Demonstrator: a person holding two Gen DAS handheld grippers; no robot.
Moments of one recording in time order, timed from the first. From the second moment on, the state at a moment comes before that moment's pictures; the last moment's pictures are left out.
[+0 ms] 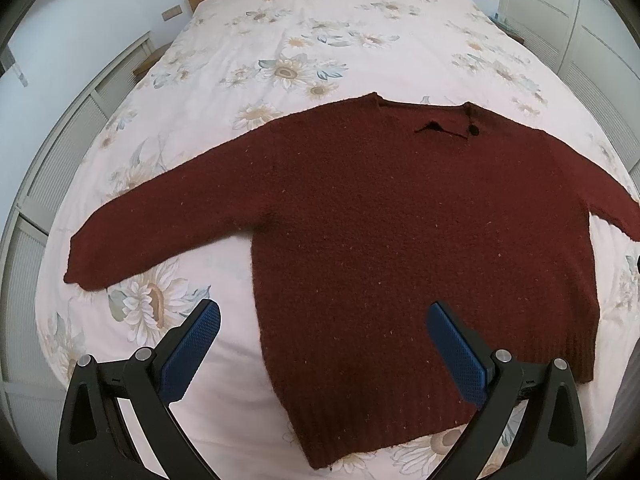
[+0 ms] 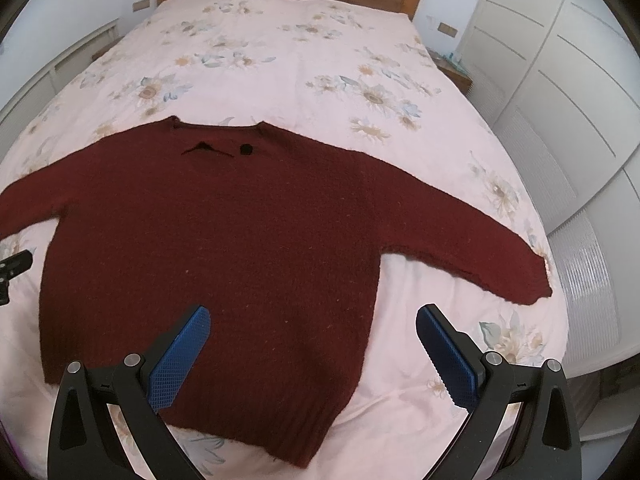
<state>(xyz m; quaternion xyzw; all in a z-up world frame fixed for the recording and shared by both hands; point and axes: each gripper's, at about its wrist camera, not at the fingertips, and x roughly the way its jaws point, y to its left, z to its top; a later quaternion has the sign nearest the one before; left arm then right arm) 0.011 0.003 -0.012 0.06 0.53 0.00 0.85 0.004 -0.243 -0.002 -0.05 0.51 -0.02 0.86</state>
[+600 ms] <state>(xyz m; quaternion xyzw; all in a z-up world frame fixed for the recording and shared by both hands) 0.079 -0.018 -0.024 0.09 0.53 -0.01 0.85 0.091 -0.530 -0.083 0.12 0.52 -0.21 0.82</state>
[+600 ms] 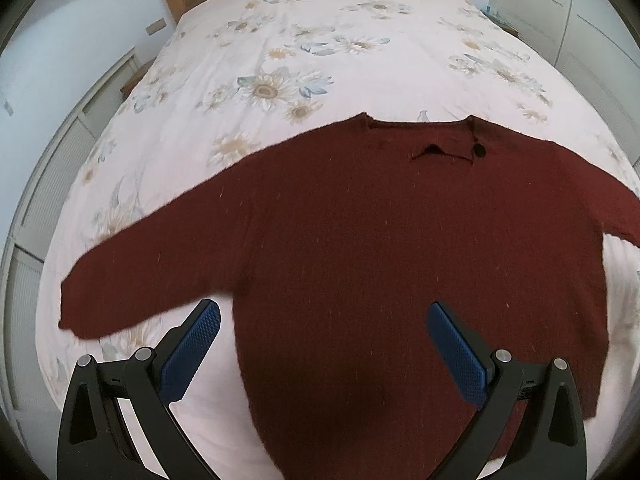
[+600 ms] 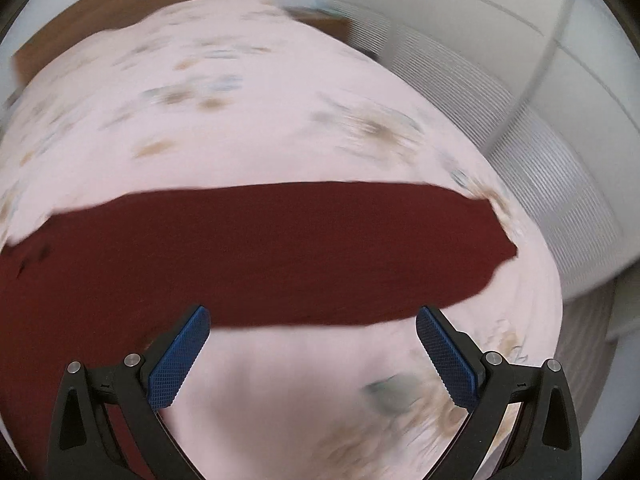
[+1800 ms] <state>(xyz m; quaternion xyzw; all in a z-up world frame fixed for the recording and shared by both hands) 0.102 0.003 -0.050 0.05 0.54 -0.03 0.84 0.125 -0.564 -0.027 0.19 0.44 -0.15 0.86</state>
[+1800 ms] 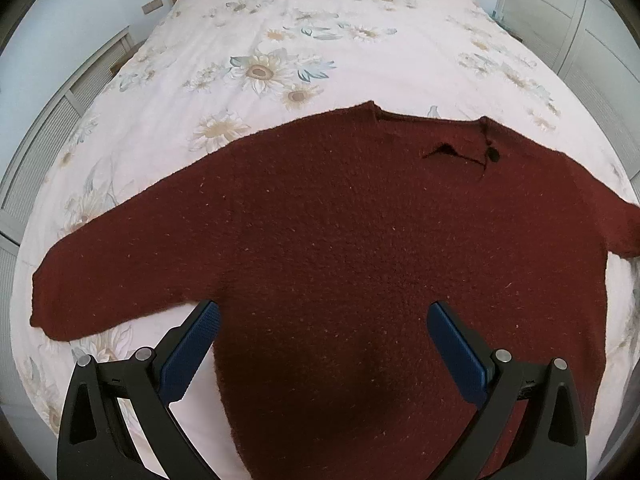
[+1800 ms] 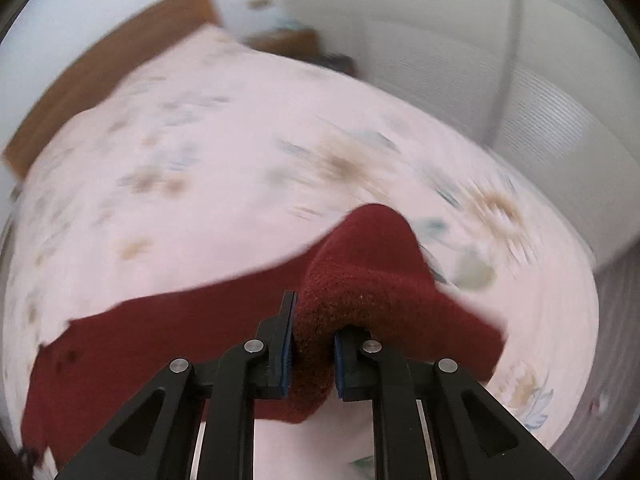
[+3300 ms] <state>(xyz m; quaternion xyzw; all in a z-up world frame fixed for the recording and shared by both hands) 0.105 0.053 -0.069 0.04 0.55 -0.03 0.83 0.158 -0.191 -0.094 -0.03 0.58 0.12 0.81</state>
